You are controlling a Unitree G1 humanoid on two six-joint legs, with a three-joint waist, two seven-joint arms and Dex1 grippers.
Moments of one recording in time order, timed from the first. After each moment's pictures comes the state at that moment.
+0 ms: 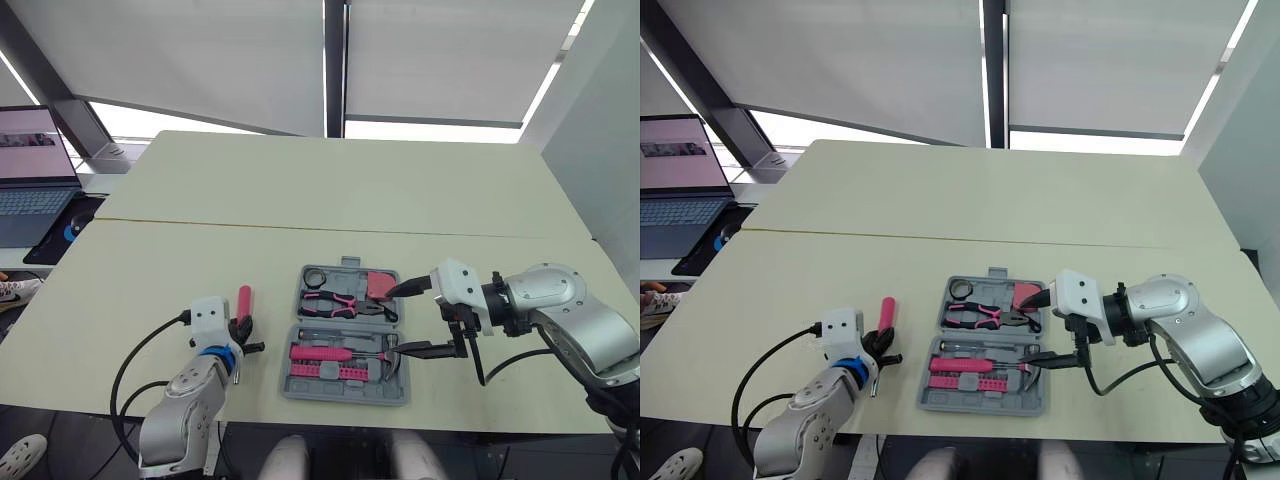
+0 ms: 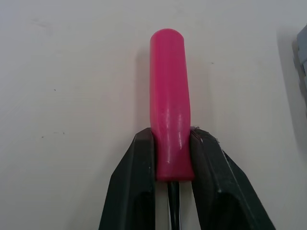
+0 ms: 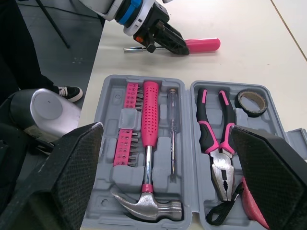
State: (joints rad) left arm 0.07 0.15 0.19 -0.31 -0.30 0.73 -0.06; right arm -0.38 -0.81 0.21 -0.41 0.37 0.51 1.20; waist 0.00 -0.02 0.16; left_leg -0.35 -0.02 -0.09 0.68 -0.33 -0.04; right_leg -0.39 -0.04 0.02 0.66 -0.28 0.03
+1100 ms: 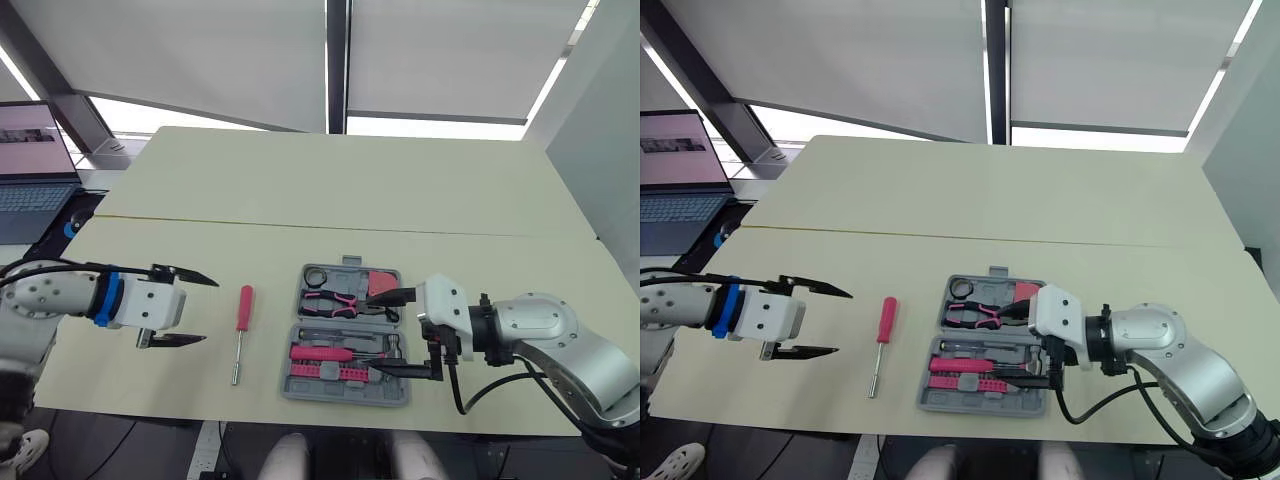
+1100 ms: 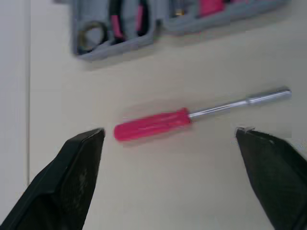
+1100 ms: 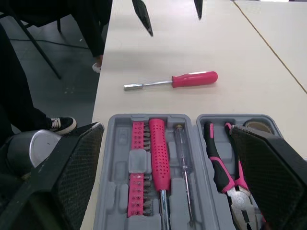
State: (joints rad) left arm -0.38 1.10 -0.04 0.35 -0.06 -0.65 -1.48; right arm -0.28 -0.73 0.22 -0.66 0.45 0.63 0.94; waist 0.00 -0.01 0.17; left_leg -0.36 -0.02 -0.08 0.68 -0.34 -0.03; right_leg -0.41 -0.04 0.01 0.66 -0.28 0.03
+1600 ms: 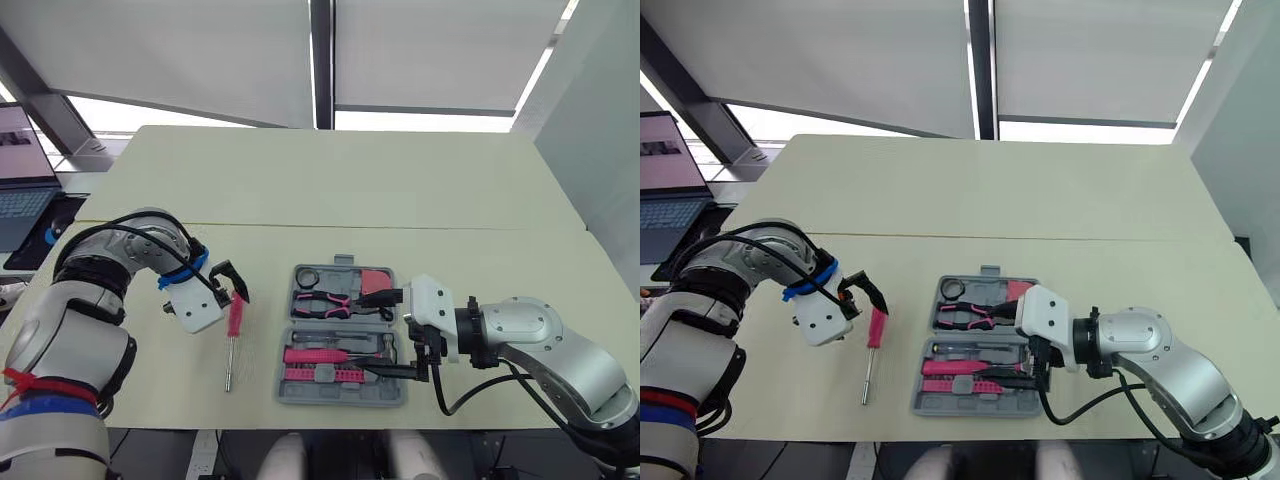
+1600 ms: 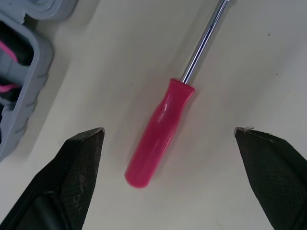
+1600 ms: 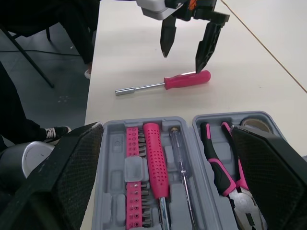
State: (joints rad) left arm -1.07 0.82 -0.60 1.13 0.44 -1.40 -1.47; right arm -0.29 -0.70 0.26 -0.68 0.45 0.67 0.87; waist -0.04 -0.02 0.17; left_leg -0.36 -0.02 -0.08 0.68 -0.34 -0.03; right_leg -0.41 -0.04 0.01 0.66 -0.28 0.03
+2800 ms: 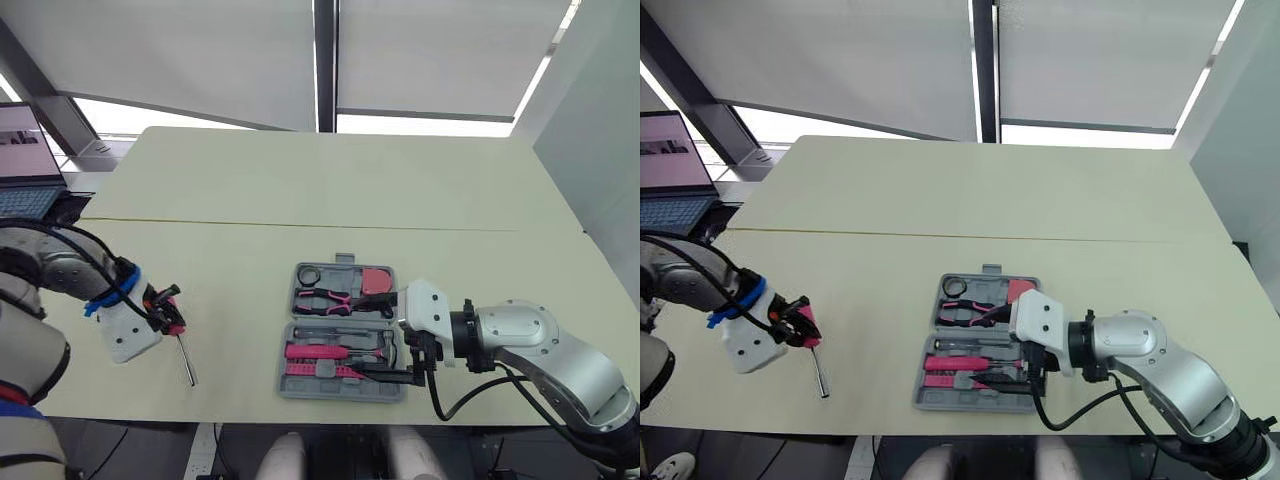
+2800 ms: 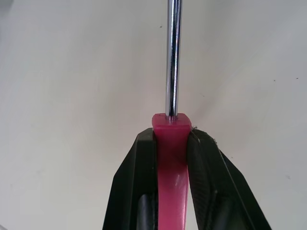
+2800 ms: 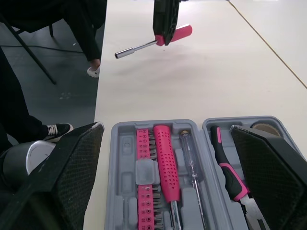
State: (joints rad) left arm -1.13 1.13 -0.90 1.28 0.82 -1.60 -0.59; right arm -0.29 -0.70 0.30 -0.70 0.44 0.67 0.85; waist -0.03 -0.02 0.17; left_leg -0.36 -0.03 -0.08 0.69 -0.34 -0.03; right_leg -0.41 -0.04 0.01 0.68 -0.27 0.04
